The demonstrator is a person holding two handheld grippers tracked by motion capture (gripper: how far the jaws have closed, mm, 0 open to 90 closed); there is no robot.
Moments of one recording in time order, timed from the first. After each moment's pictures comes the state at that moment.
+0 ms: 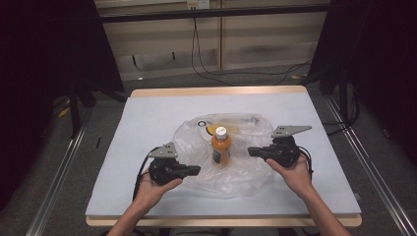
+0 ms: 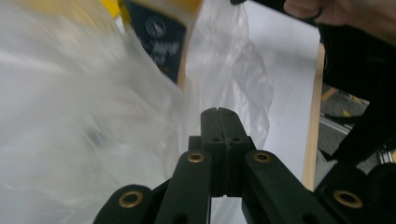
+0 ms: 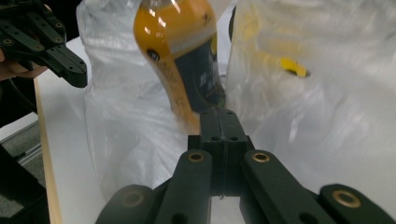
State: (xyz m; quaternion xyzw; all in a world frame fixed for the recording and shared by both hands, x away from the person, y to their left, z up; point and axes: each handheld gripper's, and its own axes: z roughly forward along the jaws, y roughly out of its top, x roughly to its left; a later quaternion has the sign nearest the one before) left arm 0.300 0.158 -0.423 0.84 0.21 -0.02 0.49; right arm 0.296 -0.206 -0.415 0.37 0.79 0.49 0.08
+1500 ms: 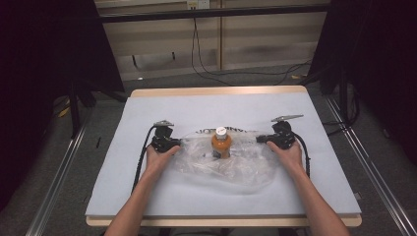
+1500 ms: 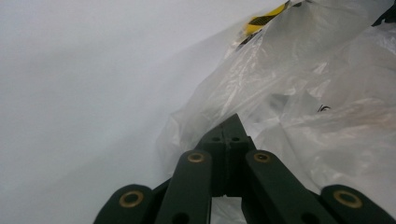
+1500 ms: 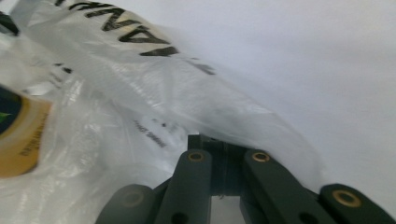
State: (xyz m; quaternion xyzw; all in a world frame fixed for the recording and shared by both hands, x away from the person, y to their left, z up) left arm 0.427 0.176 -0.494 0.81 0.38 0.01 0.44; right arm 0.388 -0.248 -0.493 0.50 0.76 0.41 0.08
